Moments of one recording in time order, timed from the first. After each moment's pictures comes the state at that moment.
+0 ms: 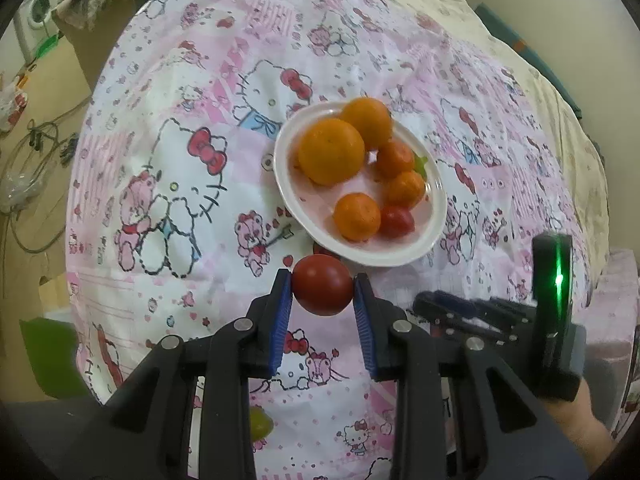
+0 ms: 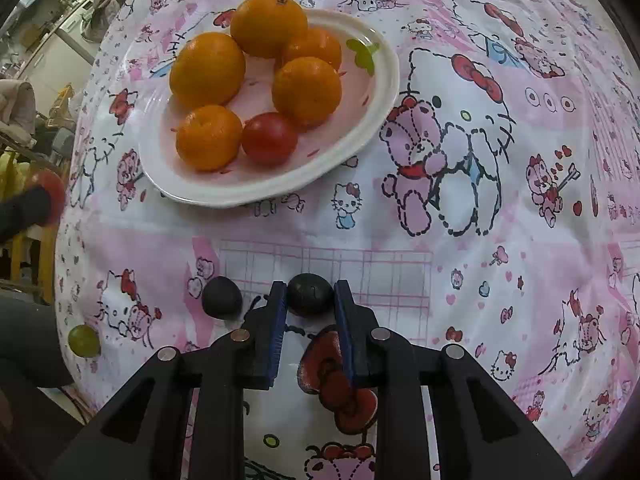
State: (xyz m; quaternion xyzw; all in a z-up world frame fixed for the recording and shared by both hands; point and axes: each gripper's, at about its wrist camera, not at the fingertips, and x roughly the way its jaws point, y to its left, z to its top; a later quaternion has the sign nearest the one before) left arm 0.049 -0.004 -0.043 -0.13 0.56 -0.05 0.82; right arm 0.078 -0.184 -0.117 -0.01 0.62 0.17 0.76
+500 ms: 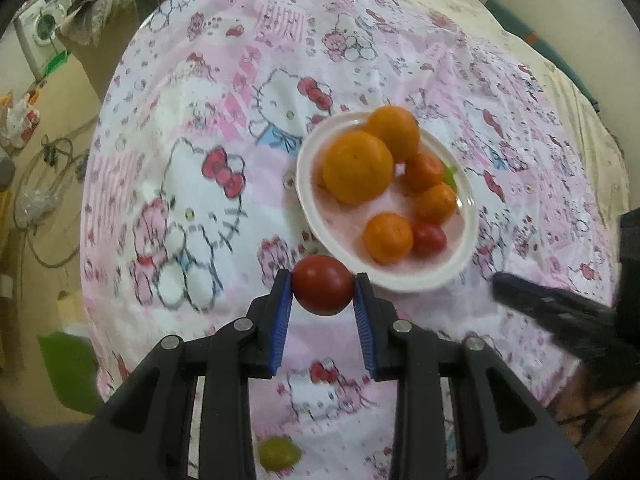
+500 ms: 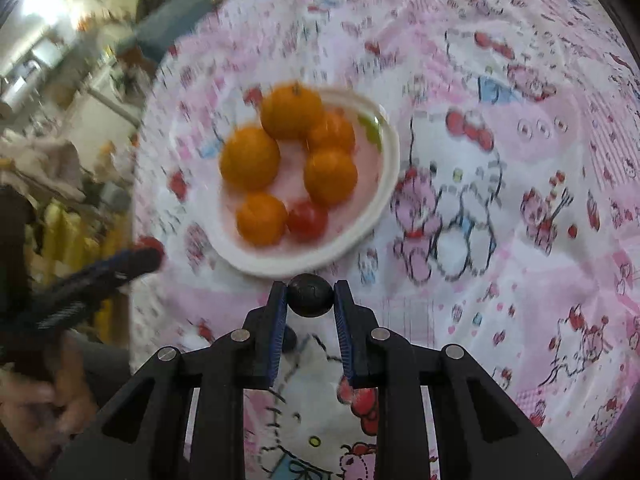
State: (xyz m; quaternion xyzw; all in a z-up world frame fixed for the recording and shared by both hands) left arm 0.076 0.001 -0.051 -0.09 0.55 -0.02 0.83; right arm 0.087 -0.224 -0.066 0.11 0.57 0.22 0.79
